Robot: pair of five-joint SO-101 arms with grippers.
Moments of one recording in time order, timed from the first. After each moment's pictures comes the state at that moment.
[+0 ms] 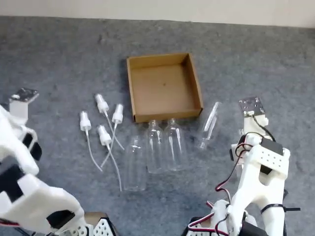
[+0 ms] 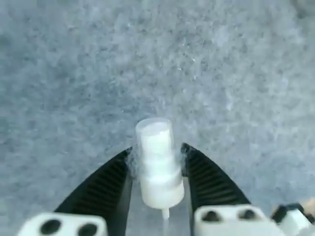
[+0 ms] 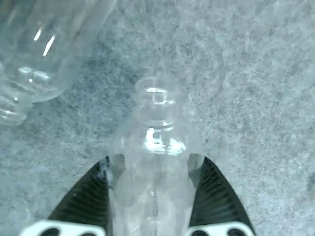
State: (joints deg) left arm -47.0 5.8 18.1 78.6 -50.6; right arm 20.6 -31.7 56.0 50.9 36.1
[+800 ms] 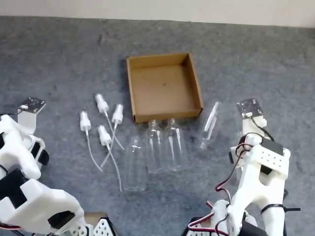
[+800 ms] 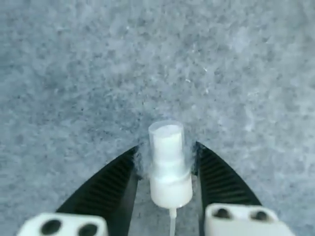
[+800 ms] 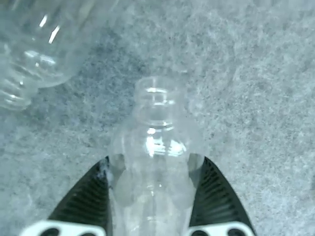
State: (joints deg) left arm -47.2 3.3 31.3 62.5 -50.7; right arm 20.7 -31.7 56.0 53.0 38.5
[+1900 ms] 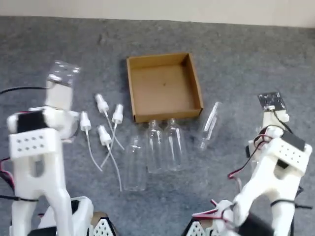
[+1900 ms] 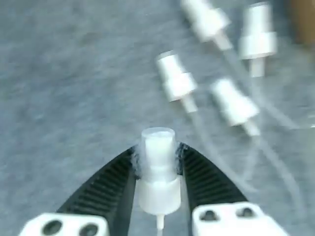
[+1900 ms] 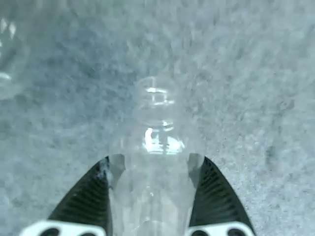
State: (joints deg) left arm -18.5 -34.9 32.8 76.6 -20.6; right arm 28.7 -24.6 43.0 59.2 40.7
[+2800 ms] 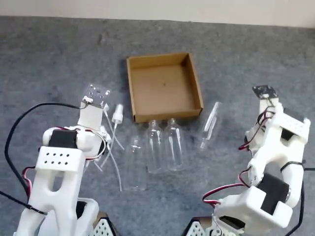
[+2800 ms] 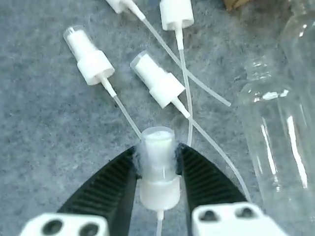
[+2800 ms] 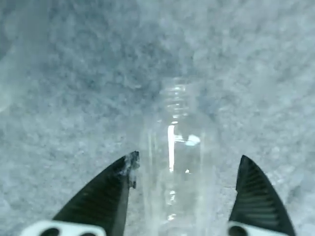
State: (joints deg) left arm -3.1 -44.0 51.2 72.2 -8.4; right arm 25.5 -0.8 23.7 65.1 41.2
